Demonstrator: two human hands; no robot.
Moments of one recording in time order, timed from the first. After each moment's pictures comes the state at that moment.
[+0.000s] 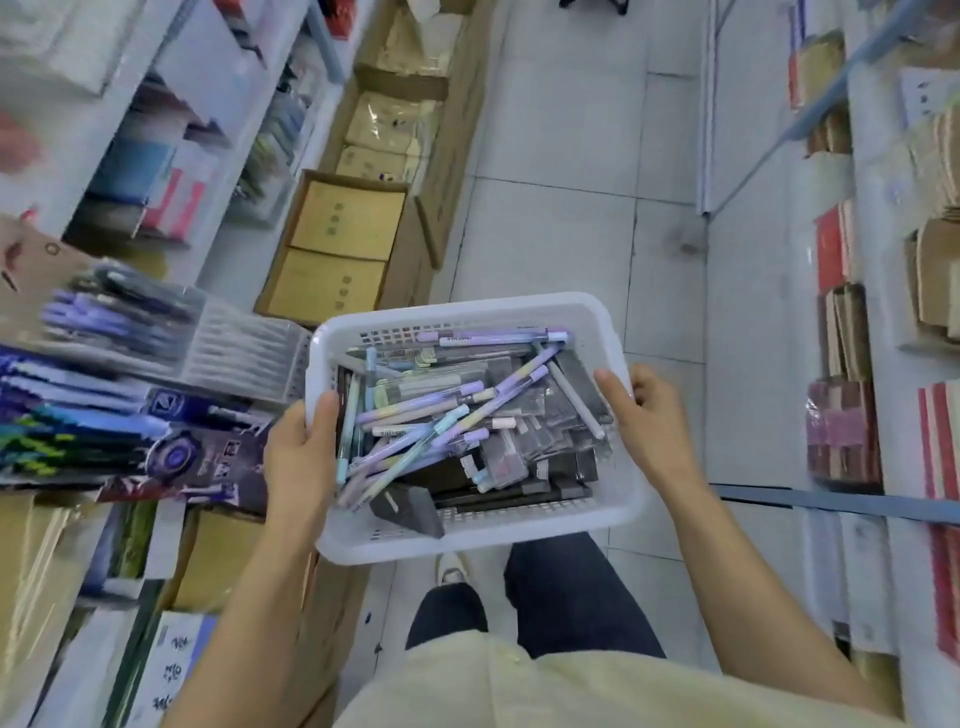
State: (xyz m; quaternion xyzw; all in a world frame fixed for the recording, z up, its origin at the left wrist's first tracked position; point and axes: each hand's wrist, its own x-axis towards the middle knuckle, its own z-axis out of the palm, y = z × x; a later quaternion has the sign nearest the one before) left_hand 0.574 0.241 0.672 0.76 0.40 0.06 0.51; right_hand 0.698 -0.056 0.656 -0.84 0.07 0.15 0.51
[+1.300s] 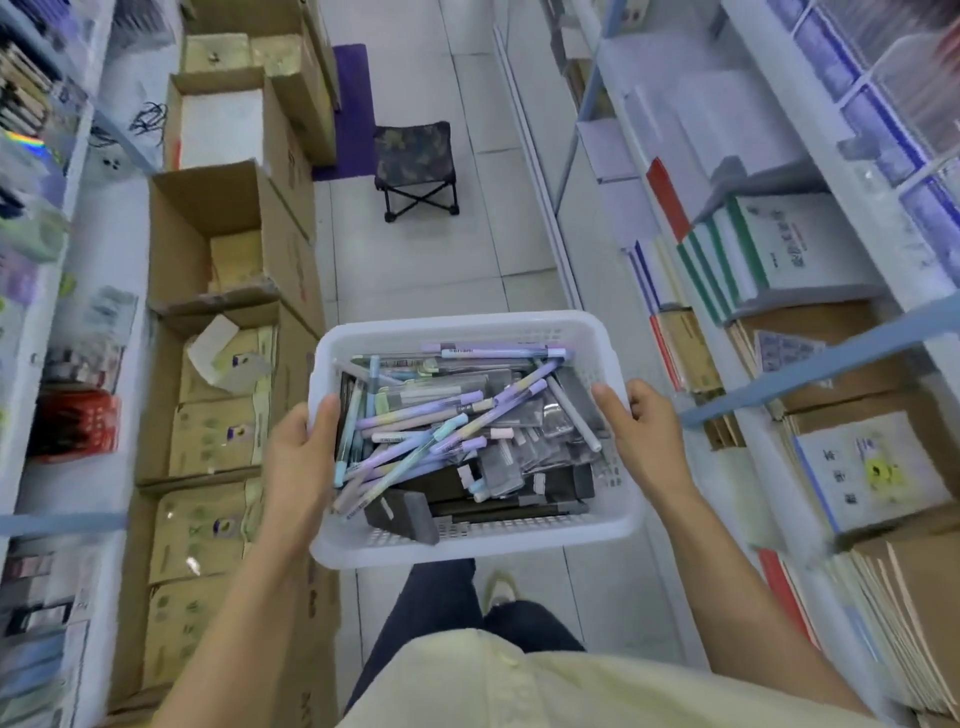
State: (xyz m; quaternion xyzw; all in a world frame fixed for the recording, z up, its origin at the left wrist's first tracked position) left_hand 1.547 0.199 0.703 0.80 0.26 -0.05 0.54; right_hand 1.552 -0.116 0.690 -0.84 0.20 0.02 0.50
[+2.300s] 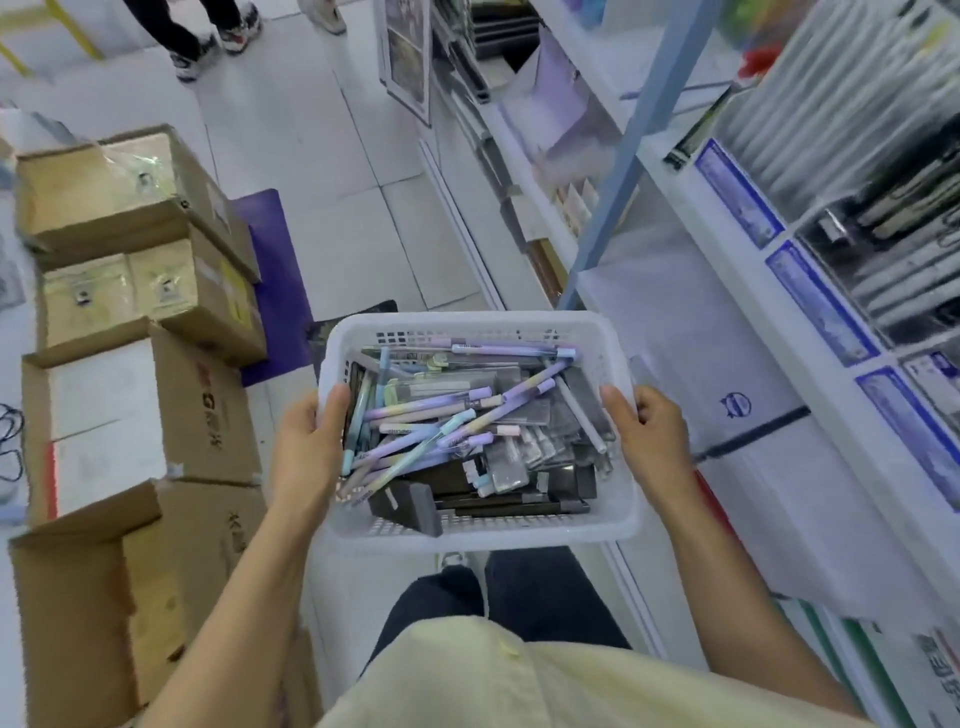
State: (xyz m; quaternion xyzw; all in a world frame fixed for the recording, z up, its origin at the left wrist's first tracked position) left_hand 2.286 0.101 0.706 0.84 0.13 -0.09 0.51; right_hand 2.215 -0.208 0.686 -0.82 0.30 -0.05 0.49
